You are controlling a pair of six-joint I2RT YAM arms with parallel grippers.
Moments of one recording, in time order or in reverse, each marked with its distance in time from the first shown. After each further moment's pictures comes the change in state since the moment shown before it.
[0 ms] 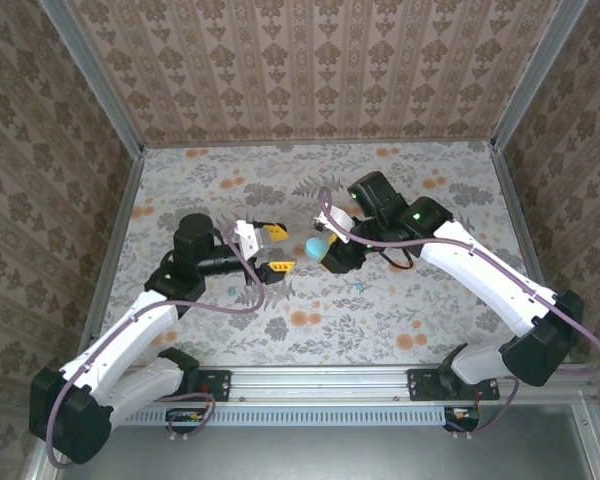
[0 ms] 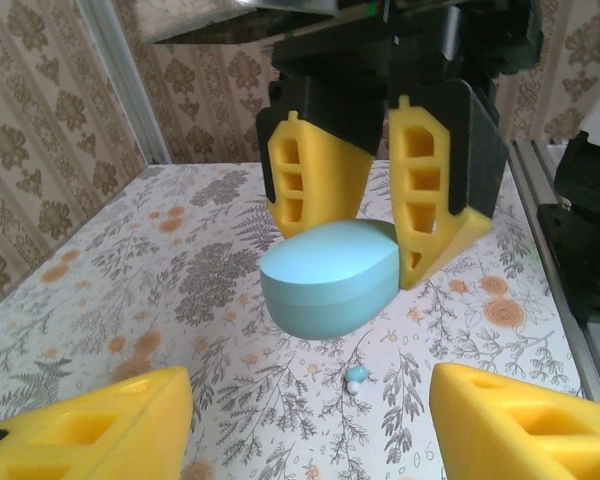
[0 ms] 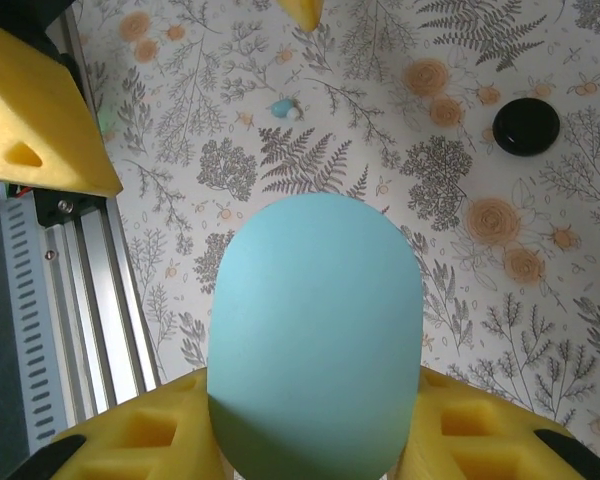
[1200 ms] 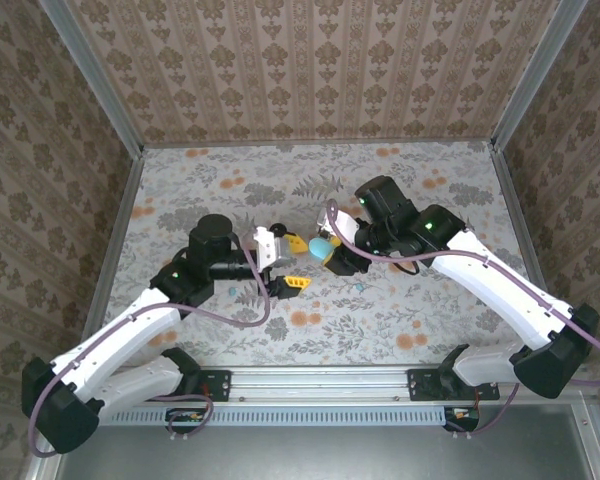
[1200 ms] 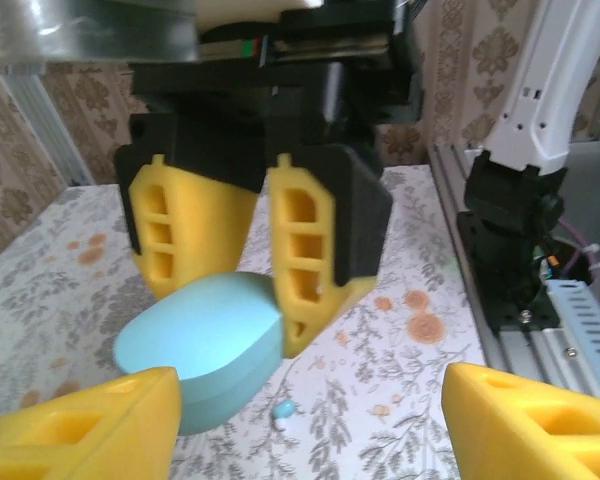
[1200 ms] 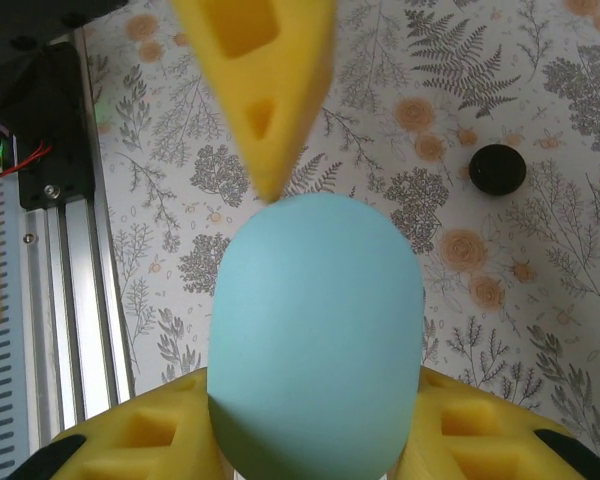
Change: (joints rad) left arm -0.183 0.024 0.114 -0.127 -0.070 -0.001; right arm 0.032 -0.074 -0.028 0.027 0.037 -0.090
